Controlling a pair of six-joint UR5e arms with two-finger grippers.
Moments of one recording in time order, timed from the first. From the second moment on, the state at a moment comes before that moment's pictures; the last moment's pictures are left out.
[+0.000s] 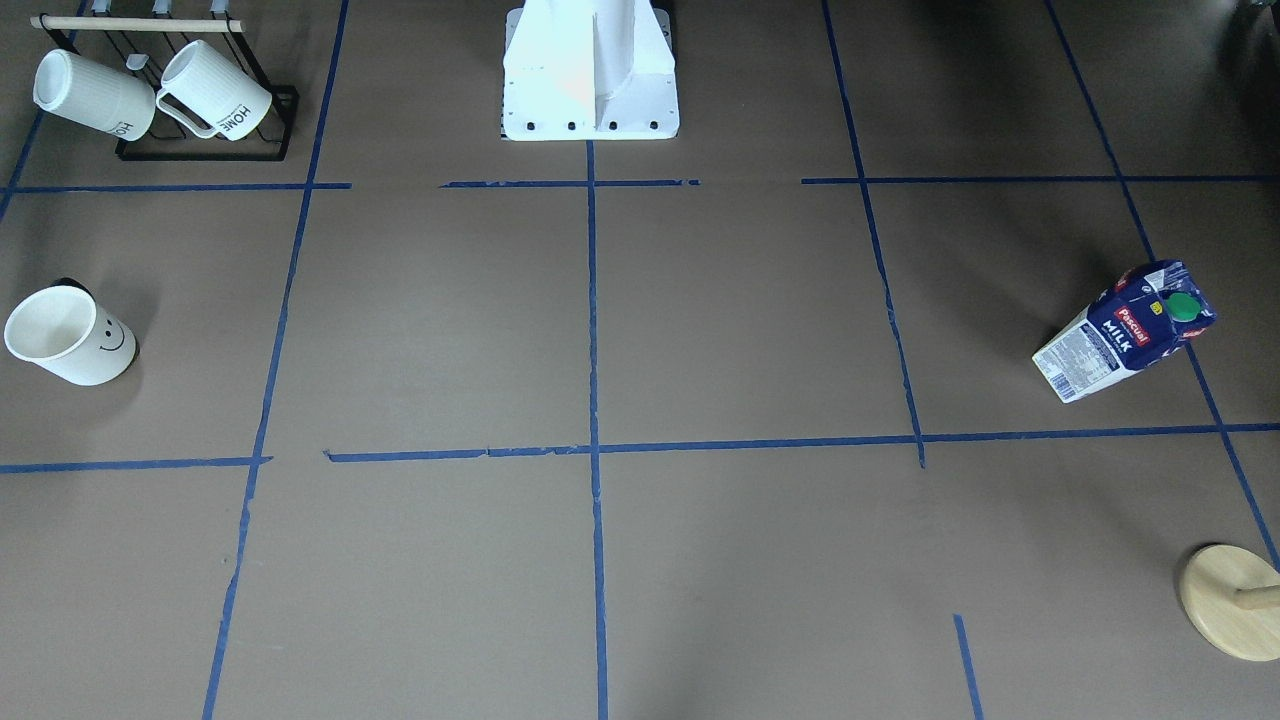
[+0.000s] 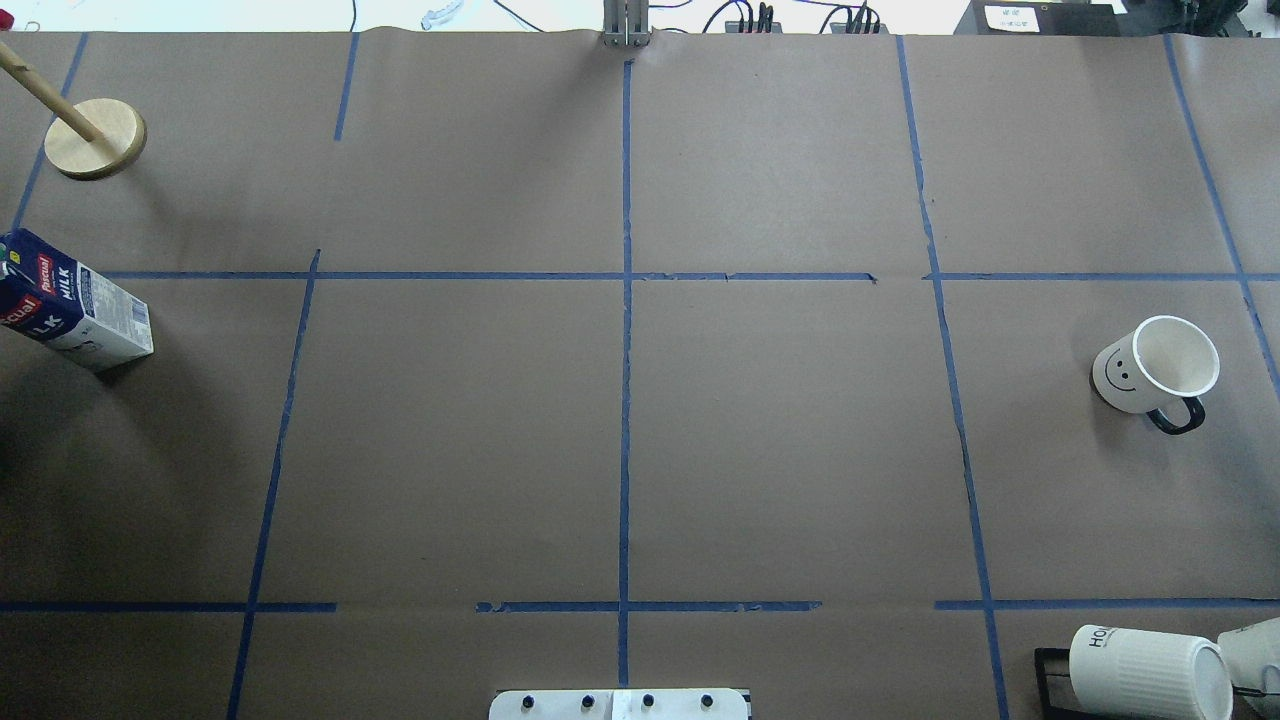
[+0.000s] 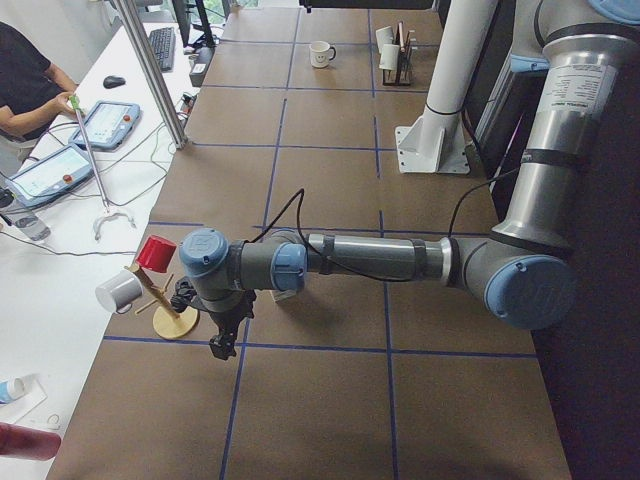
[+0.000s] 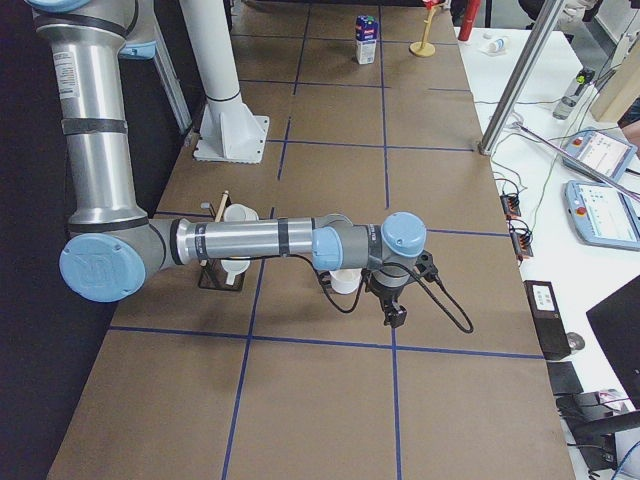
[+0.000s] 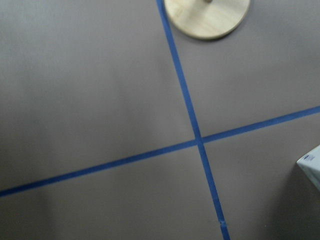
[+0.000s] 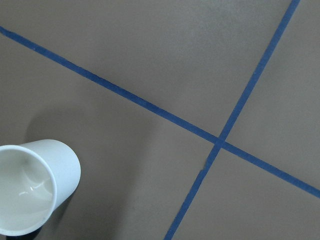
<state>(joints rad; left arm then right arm) -1.58 -1.74 -1.43 -1.52 -2.30 0.26 1.48 -1.51 1.57 -1.53 2.34 -0.36</state>
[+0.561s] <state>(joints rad) -1.58 -1.67 -1.52 -1.54 -2.32 0.25 1.40 -1.53 1.57 -1.41 2.36 -0.06</state>
